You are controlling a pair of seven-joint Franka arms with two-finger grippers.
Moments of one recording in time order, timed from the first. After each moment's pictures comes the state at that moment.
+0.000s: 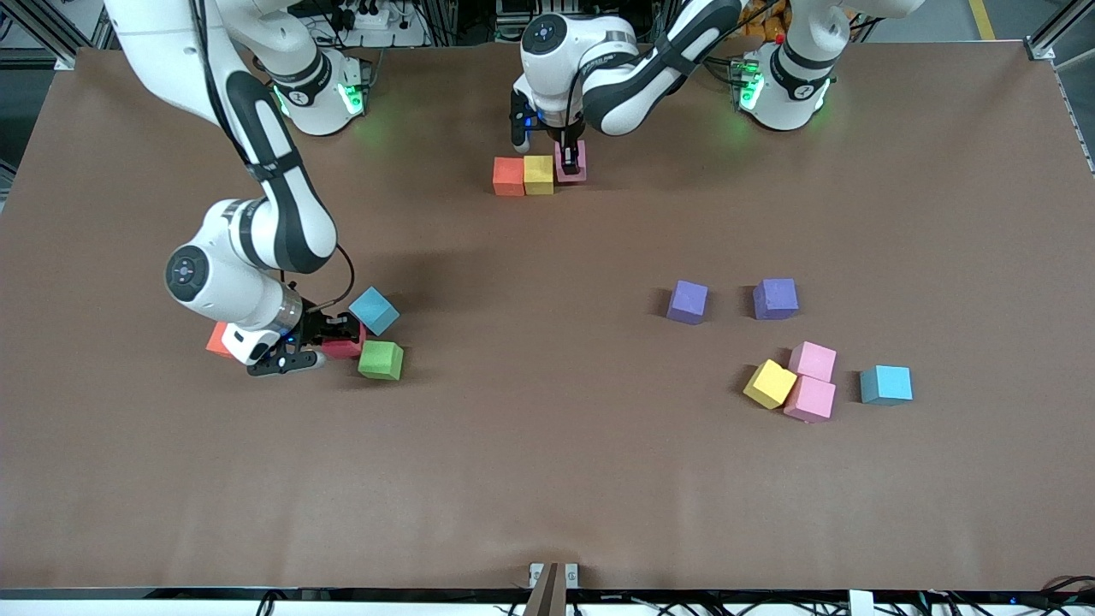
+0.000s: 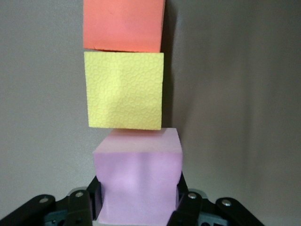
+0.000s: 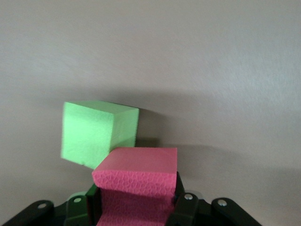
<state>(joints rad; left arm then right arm) -0.40 0.43 -0.81 -2.17 0.38 2.29 0.09 0.45 0.40 -0.28 -2.02 0.46 2.37 -0.29</state>
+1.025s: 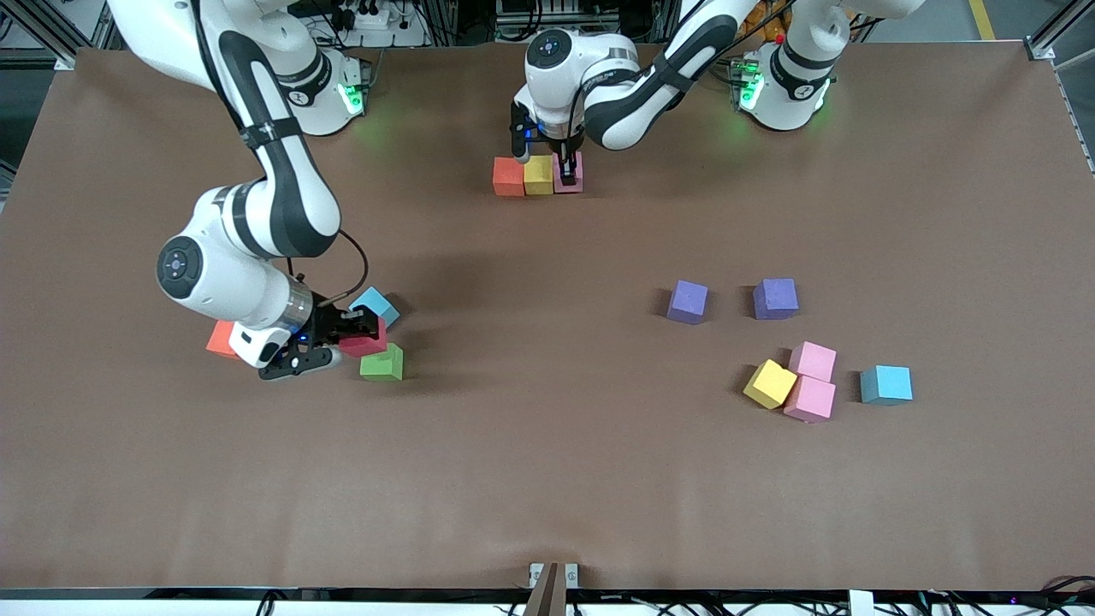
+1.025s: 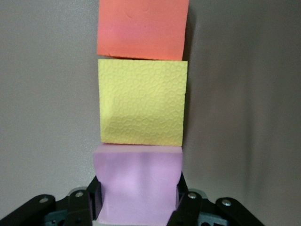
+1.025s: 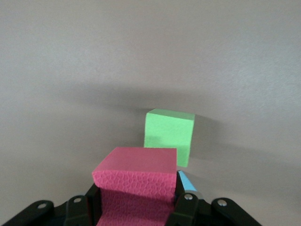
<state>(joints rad) -0.42 0.47 -0.76 -2.17 0.43 2.36 0.06 0.51 0.37 -0.28 -1.92 0.46 2.24 -0.18</state>
